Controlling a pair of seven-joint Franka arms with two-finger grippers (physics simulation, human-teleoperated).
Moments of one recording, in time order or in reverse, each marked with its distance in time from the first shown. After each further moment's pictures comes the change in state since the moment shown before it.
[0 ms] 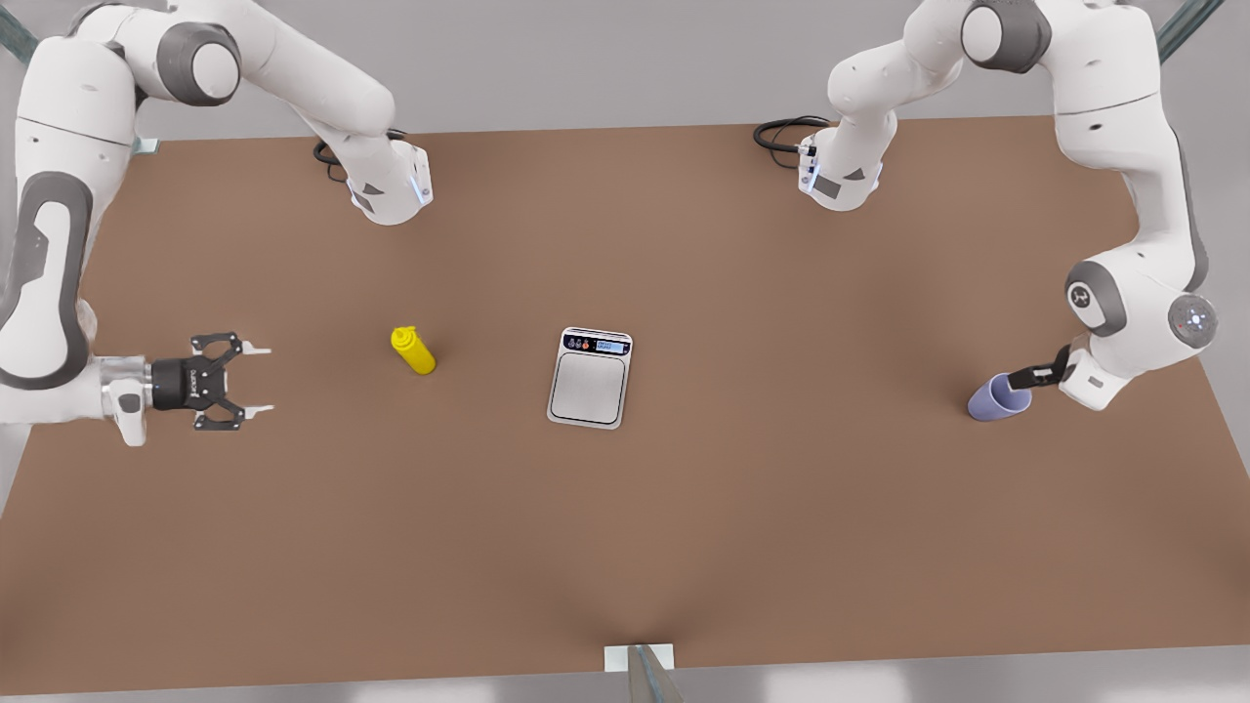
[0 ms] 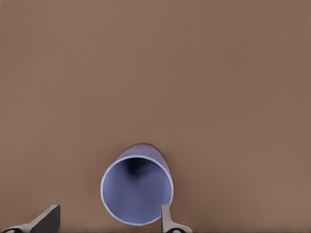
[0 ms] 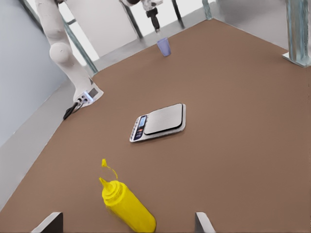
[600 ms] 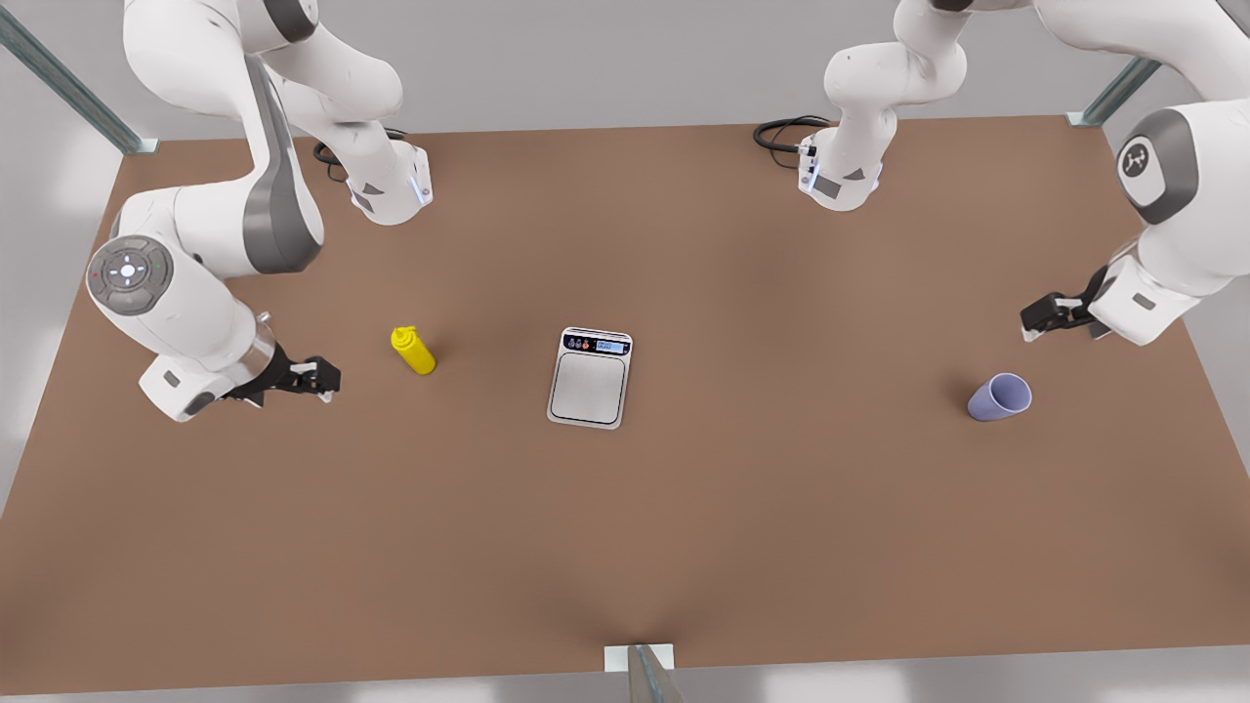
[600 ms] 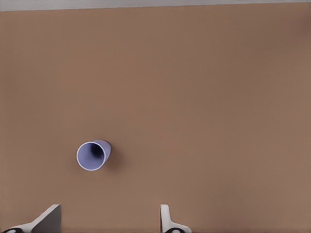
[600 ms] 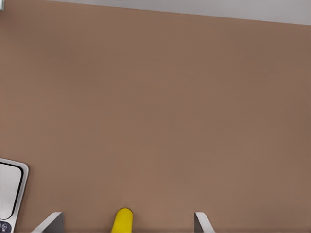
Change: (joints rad) left arm -0.273 -0.227 -0.015 0.476 0.002 -0.632 -0.133; right arm 0.571 -0.244 0.006 0.258 -0.836 0.260 2.021
